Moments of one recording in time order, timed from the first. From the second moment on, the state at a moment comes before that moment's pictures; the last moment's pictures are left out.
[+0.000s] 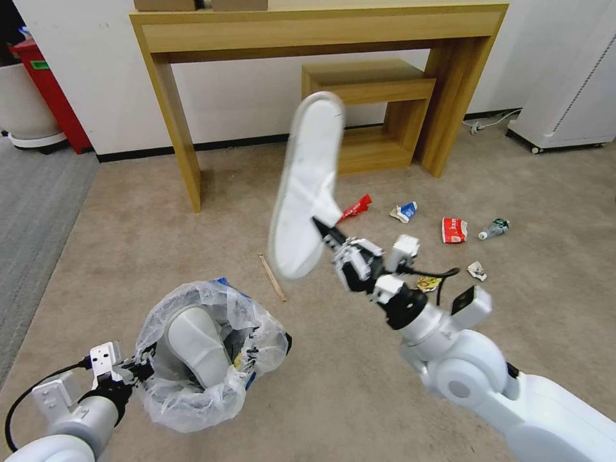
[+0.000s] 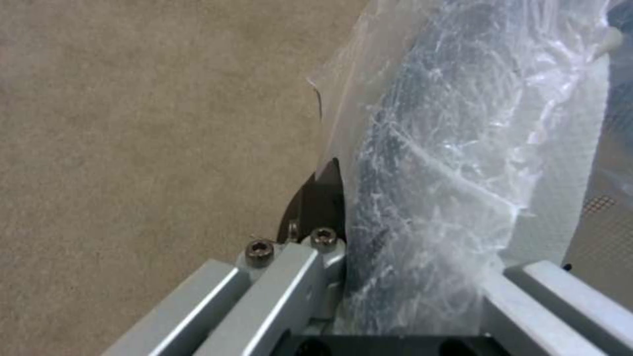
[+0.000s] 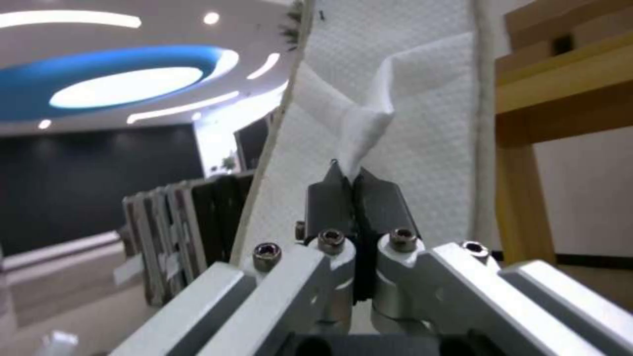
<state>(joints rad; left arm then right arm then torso) 1.82 -1.12 -0.84 -2.31 -0.96 0.48 -0.35 -0.82 0.75 -0.23 2.13 1.00 0.32 -0.20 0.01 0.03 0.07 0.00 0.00</state>
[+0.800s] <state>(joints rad) 1.85 -1.16 -0.85 -2.35 -0.96 0.48 -0.34 -0.47 0.98 -0.72 1.81 0.91 0.39 -0.24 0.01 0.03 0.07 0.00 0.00</state>
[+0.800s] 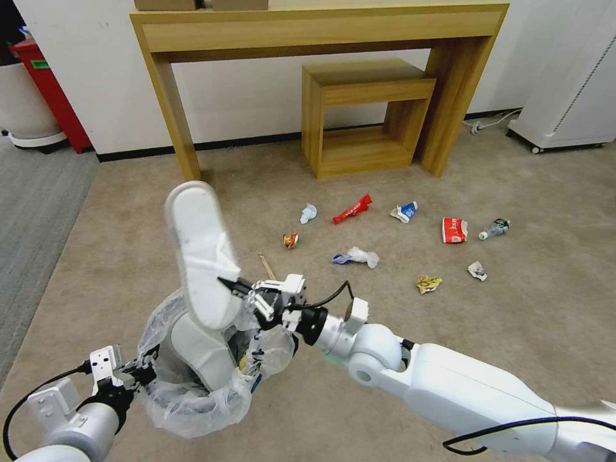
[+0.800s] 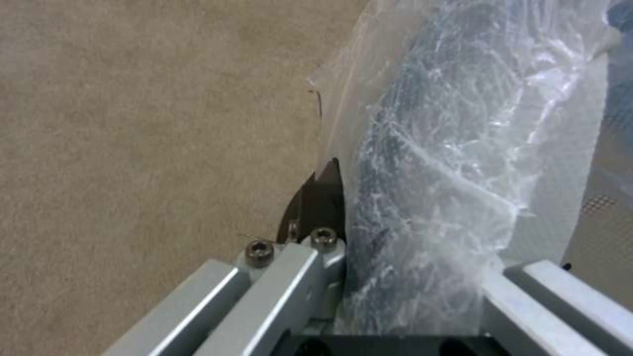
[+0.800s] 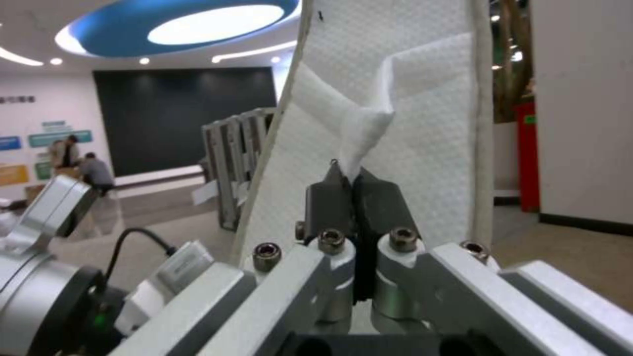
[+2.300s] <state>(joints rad) 1.84 -1.16 -0.86 -2.35 -0.97 0.46 -0.34 -0.35 1.04 -0.88 1.63 0.72 0.47 -0.31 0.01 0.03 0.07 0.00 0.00</state>
